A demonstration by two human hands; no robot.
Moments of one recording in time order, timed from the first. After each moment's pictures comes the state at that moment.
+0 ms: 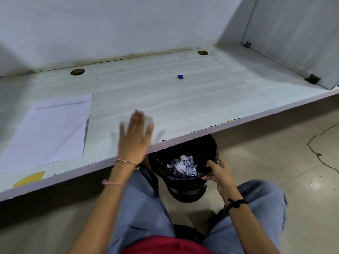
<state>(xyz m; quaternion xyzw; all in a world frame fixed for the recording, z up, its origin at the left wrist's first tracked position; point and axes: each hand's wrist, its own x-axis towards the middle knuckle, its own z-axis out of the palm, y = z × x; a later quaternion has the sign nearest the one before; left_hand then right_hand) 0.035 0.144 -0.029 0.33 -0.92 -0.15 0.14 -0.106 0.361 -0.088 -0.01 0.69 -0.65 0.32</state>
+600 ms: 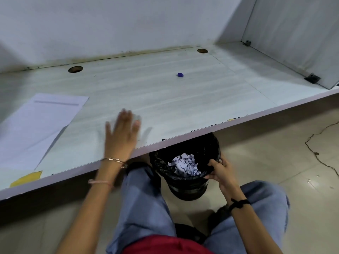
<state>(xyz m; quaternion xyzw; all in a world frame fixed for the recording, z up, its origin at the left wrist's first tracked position) 0.053 0.112 -0.036 0.37 -0.91 -0.14 0.14 -0.113 0.365 -0.094 -0.01 0.70 -0.65 0.31</state>
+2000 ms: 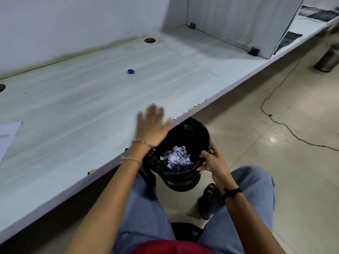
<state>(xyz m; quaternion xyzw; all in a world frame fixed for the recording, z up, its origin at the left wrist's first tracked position) -0.114 0.194 -0.033 0.13 -0.99 -0.08 -0.01 -0.135 0.408 -0.097 0.05 0.67 -0.70 0.23</state>
